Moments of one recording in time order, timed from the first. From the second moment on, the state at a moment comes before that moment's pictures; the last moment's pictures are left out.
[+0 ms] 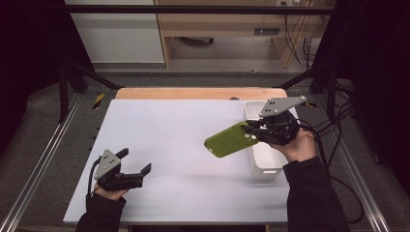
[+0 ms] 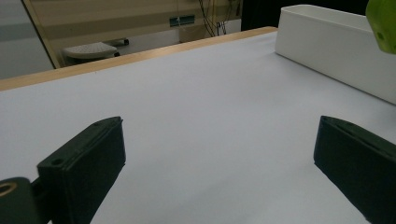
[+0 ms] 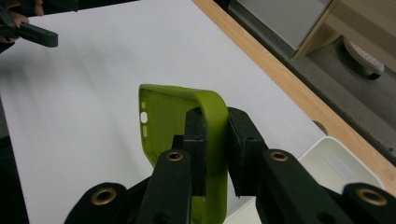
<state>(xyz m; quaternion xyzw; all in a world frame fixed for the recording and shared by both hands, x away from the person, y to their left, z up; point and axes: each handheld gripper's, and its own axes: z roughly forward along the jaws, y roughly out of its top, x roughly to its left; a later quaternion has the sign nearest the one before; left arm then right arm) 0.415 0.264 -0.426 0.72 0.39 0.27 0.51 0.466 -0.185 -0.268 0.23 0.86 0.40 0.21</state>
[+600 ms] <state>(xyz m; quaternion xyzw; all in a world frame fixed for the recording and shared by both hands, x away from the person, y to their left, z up) 0.420 0.282 -0.442 0.72 0.38 0.27 0.51 0.469 -0.188 -0.253 0.19 0.86 0.38 0.27</state>
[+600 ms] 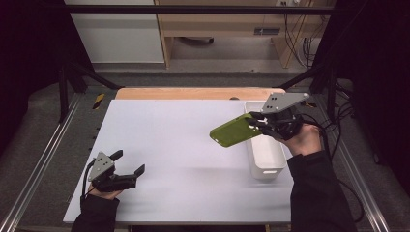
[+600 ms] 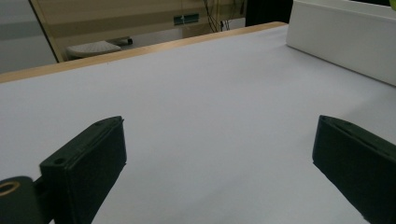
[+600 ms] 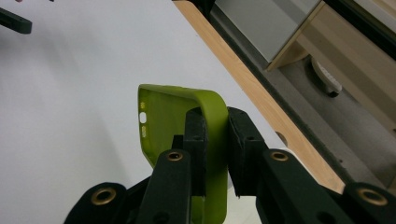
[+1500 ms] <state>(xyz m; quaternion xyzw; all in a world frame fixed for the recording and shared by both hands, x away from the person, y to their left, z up) 0.421 0.276 -0.445 0.73 0.37 0.26 0.51 0.478 -0.206 -0.237 0.16 0.87 0.32 0.34</state>
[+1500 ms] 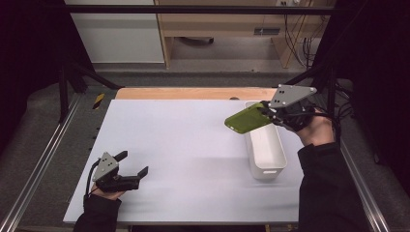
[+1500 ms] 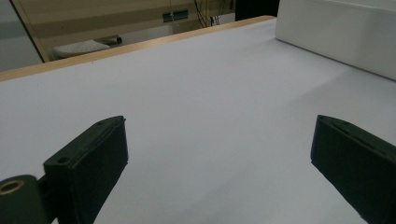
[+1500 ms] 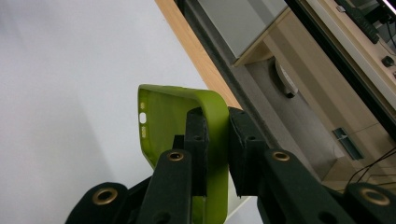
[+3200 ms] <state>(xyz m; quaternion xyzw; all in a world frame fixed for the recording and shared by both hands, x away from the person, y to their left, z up) 0.421 0.272 -0.446 0.74 0.35 0.26 0.51 0.516 -0.226 -0.236 0.14 0.88 0.24 0.39</state>
